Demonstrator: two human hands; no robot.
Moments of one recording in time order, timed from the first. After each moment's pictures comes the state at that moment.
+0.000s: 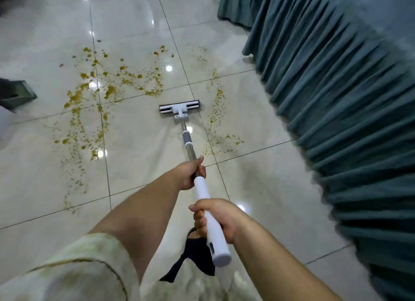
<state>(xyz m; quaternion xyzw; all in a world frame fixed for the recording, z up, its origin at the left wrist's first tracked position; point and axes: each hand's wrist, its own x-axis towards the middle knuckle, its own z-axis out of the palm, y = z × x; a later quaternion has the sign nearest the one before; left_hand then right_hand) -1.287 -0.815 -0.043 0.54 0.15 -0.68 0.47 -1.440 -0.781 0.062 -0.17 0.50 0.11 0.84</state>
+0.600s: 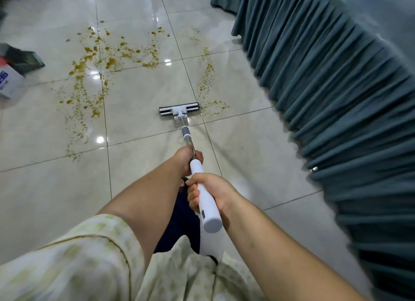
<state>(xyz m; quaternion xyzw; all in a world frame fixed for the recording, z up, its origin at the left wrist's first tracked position) -1.560 -0.566 -0.025 0.52 0.20 -0.64 0.53 -1.699 -0.526 0.089 -0.13 0.49 0.04 0.86</state>
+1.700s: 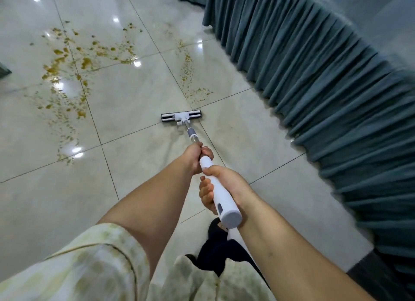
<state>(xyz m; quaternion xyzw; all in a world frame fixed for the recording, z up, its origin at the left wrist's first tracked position) -1.572 -0.410 -0.004 0.42 0.20 -0.73 0.50 -1.699 -0.339 0.145 -0.06 0.53 -0.06 0.84</state>
